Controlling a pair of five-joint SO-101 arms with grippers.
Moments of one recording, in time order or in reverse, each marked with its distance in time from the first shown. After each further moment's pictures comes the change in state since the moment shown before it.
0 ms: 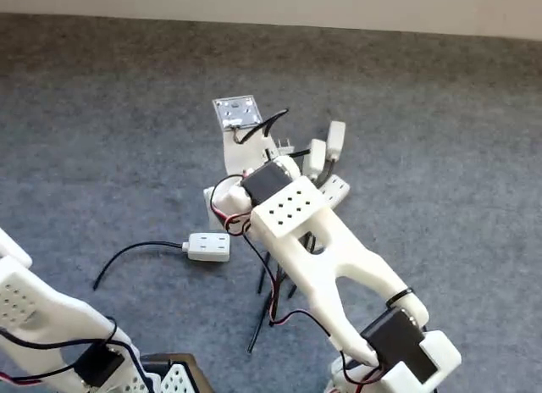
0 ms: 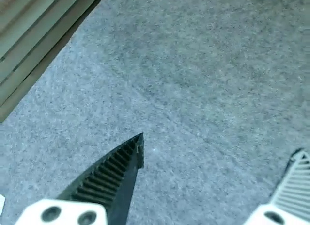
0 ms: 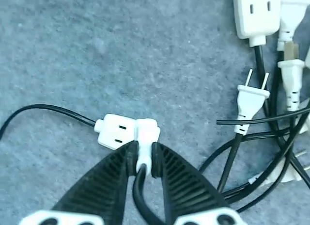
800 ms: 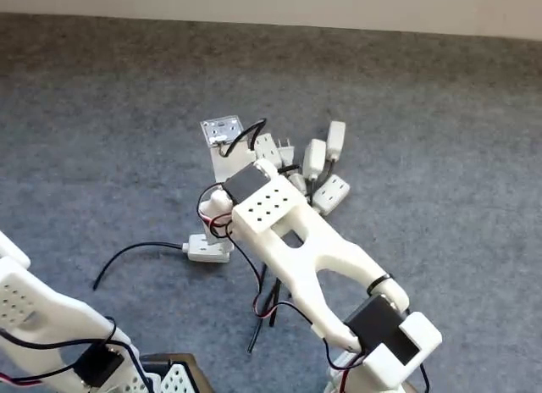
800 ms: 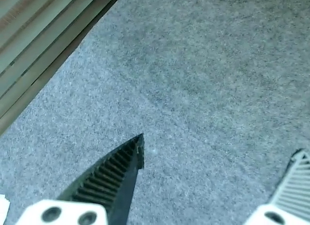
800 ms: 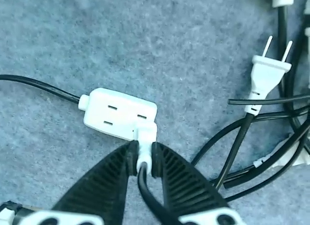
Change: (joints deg) left arm -0.9 0.3 0.0 -2.1 0.0; right arm -1.8 6.7 -1.1 3.6 0.0
